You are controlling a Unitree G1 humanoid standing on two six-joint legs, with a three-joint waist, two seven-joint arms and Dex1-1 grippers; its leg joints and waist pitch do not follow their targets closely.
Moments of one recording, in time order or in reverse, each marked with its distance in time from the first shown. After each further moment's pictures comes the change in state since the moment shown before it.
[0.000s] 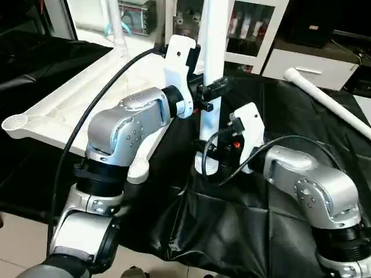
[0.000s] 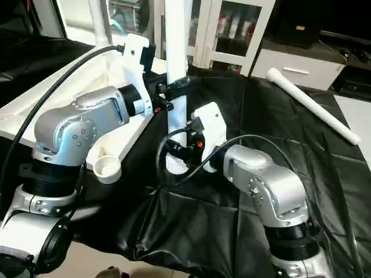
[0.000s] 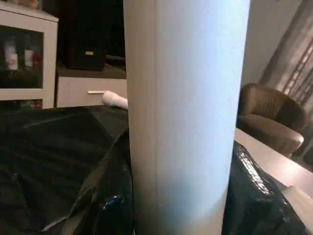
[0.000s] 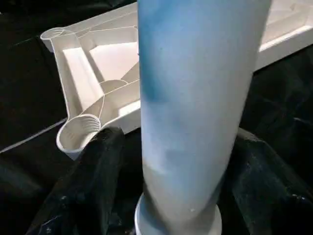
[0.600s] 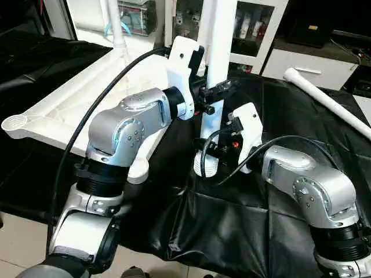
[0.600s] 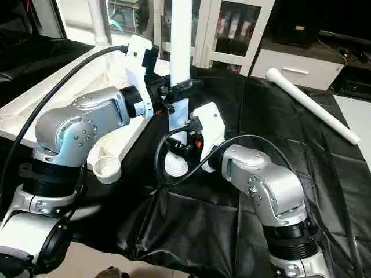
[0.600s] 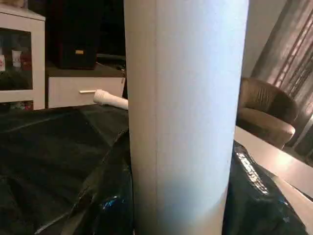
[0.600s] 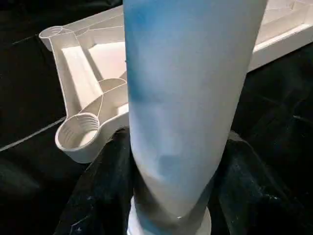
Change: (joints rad) left arm 0.000 0.004 -0.011 -0.002 0.018 0.000 -0.050; right arm 0.000 -0.007 -0.001 0.000 0.001 0.002 0.003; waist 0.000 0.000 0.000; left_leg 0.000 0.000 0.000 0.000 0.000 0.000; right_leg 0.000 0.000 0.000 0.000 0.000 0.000
